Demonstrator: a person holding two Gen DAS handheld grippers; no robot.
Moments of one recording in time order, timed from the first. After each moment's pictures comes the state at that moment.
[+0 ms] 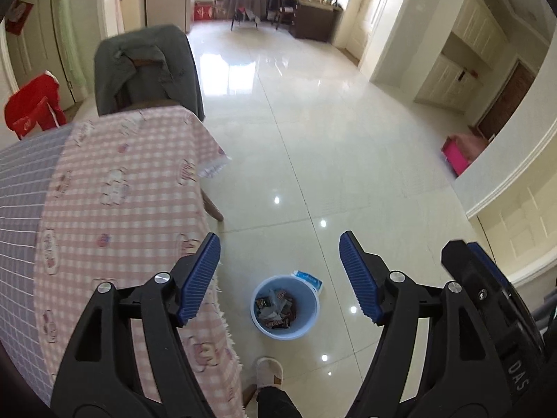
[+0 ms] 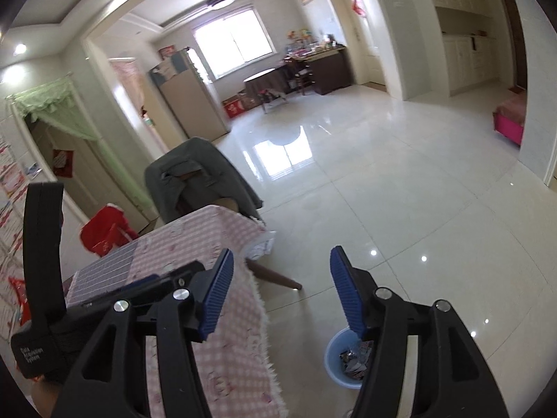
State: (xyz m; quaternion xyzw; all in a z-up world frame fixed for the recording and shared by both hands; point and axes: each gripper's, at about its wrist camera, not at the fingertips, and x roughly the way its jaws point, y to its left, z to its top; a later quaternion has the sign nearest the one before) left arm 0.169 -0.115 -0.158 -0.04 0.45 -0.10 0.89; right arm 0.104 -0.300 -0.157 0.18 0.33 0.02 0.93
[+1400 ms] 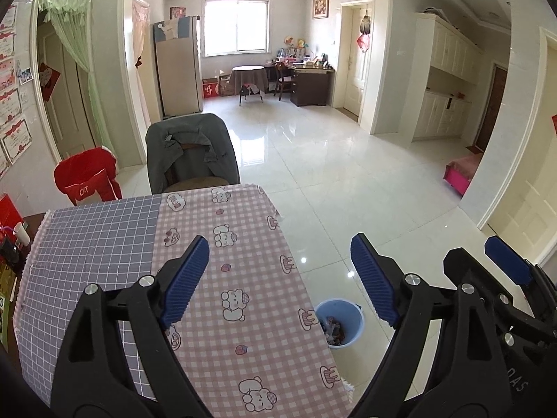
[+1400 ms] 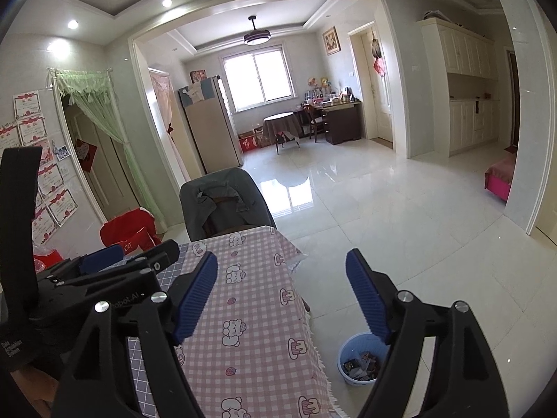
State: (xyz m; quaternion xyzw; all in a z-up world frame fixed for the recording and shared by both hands) left arm 0.008 0.027 -0.012 0.02 0.31 -0.09 0.95; right arm -0.062 -0.127 -0.030 0.11 0.24 0.00 0.97
